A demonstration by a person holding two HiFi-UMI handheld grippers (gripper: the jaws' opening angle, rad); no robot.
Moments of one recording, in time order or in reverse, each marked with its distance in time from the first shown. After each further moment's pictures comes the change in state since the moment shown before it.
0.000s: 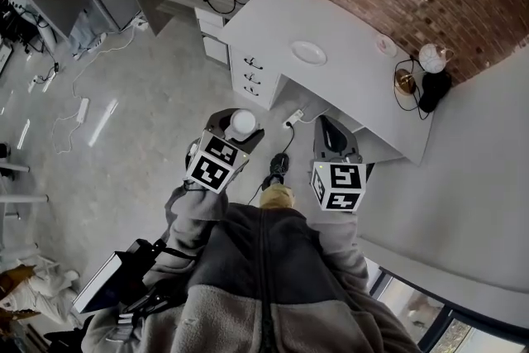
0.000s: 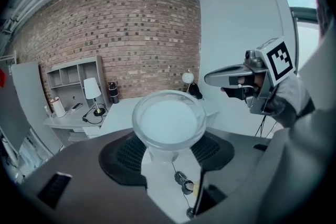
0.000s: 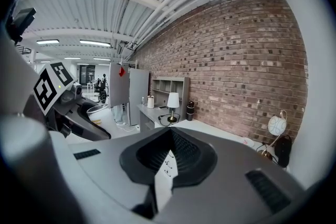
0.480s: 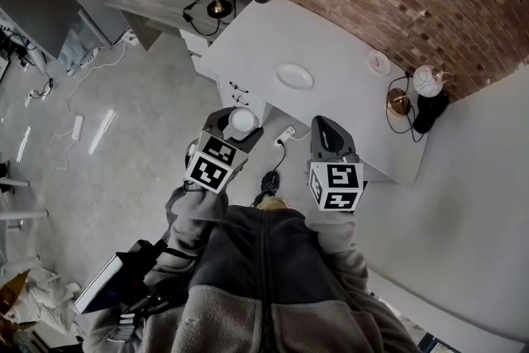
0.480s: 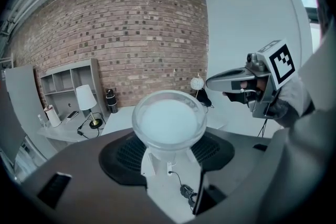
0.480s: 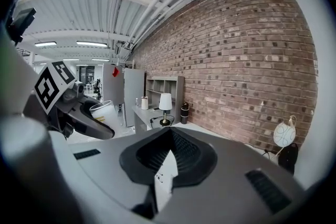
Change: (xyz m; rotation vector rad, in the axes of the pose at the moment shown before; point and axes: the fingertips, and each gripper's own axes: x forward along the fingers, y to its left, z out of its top) left arm 0.101 0.053 0.089 0.001 -0.025 0.022; right arm 0.093 -0.096 0.033 0.007 0.004 0.018
